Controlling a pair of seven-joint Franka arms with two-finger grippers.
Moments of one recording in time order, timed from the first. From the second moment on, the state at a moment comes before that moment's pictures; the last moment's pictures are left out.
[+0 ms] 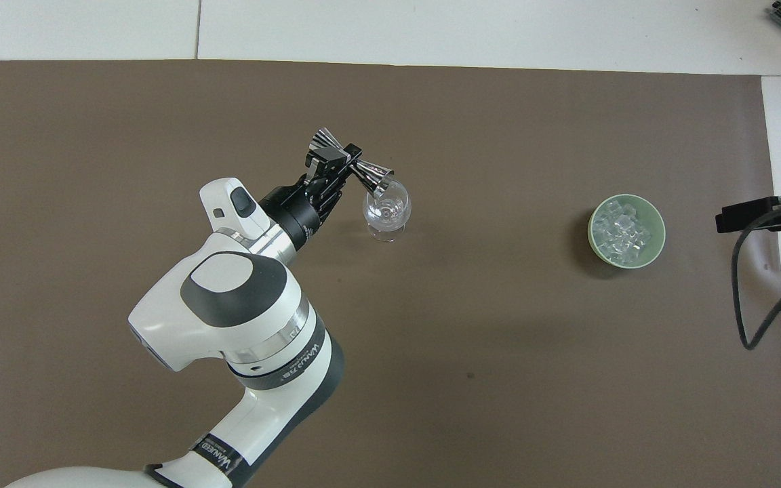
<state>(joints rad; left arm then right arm) -0.45 0.21 -0.19 -1.82 -2.20 3.09 0.52 -0.09 -0.05 0.05 -1.63 -0.02 1.64 -0.10</state>
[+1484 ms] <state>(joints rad) -0.31 0.15 -0.18 -1.88 -2.21 3.12 -0.65 -0.09 -0.05 0.05 -1.63 -0.02 1.64 -0.10</state>
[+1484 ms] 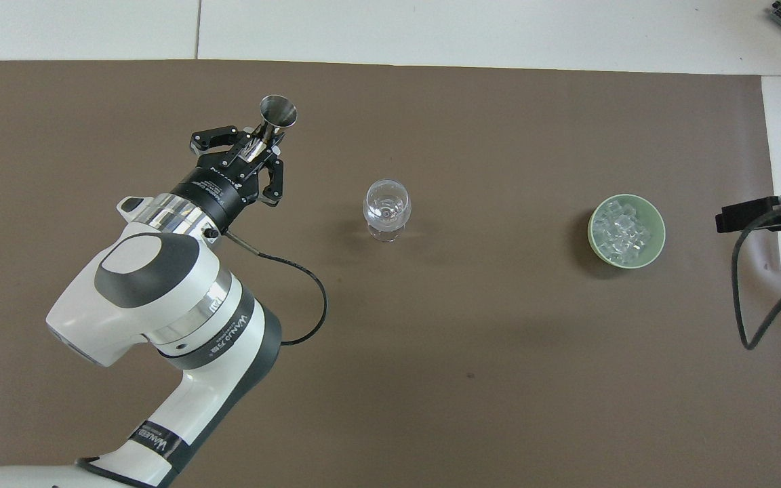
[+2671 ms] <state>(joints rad) 0.02 0.00 -0.18 -2.22 -2.20 2.70 -0.86 -0.09 -0.05 0.05 -1.63 -0.02 1.64 -0.10</state>
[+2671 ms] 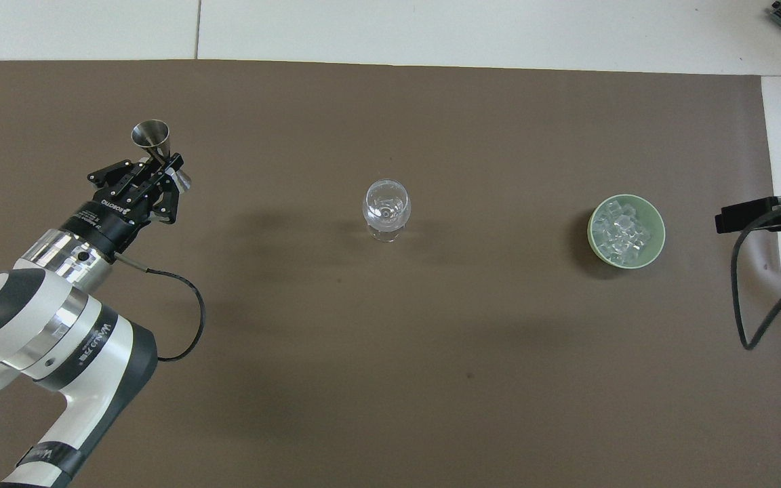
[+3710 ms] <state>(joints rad) 0.36 0.07 -0.17 -2.35 -1.78 2.21 -0.85 -0.09 -0.05 0.05 -1.63 -0.02 1.64 -0.10</state>
